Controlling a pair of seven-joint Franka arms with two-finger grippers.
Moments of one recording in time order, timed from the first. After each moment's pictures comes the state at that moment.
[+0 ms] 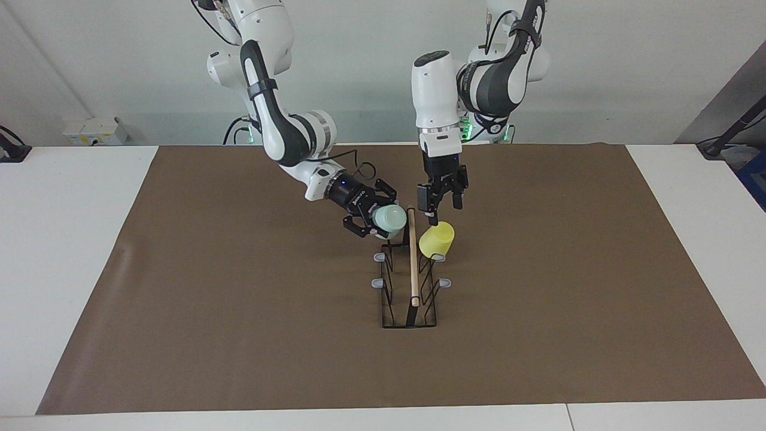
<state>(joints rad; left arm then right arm) -0.19 0.02 -0.43 -2.03 0.59 2.35 -1.69 0.41 0.21 0.10 -2.17 2.54 2.37 -2.62</state>
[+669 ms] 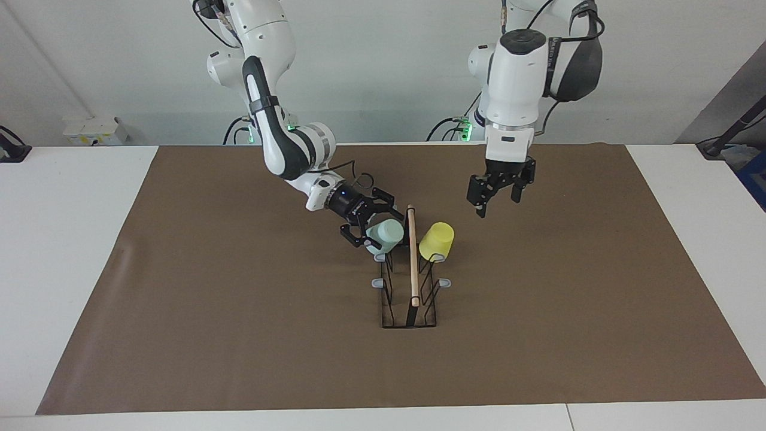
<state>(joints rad) -0.17 0.01 -0.20 -1.79 0.14 1.98 -0.67 0.40 0.25 0.10 -2.17 2.54 2.34 -2.64</state>
